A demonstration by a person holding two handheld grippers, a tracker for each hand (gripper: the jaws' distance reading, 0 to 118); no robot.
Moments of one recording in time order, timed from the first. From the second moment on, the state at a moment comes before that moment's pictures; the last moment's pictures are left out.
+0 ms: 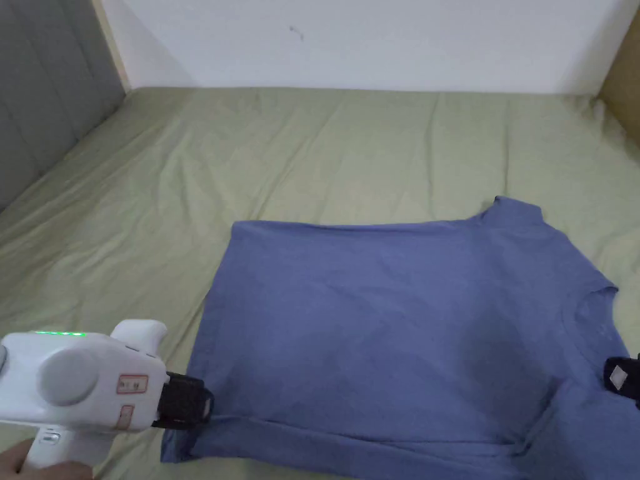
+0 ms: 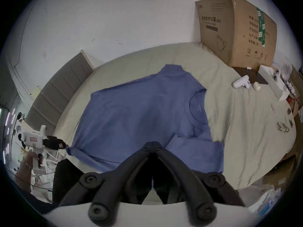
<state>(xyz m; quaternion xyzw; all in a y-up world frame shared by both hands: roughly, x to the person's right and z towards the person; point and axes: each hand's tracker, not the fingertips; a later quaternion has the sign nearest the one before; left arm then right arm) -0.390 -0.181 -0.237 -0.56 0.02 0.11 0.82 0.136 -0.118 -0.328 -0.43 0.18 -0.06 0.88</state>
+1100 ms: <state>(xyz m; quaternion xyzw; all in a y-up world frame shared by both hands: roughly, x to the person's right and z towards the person) -0.377 -0.175 -0.211 -0.54 0.02 0.11 0.84 0.217 -0.233 -0.321 -0.61 0.13 0.06 0.78</state>
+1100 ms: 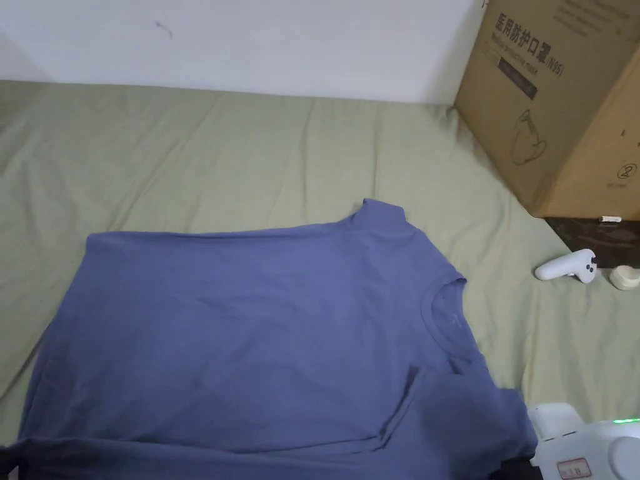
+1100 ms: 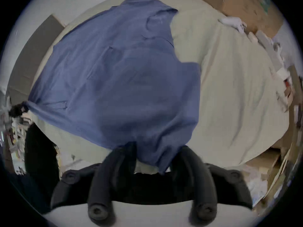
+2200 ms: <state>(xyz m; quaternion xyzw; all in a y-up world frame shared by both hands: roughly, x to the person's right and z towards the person) -0.431 -0.190 -0.373 -0.52 0.08 0.25 0.81 0.169 -0.193 -0.510 -0.52 0.08 -0.13 0.84</state>
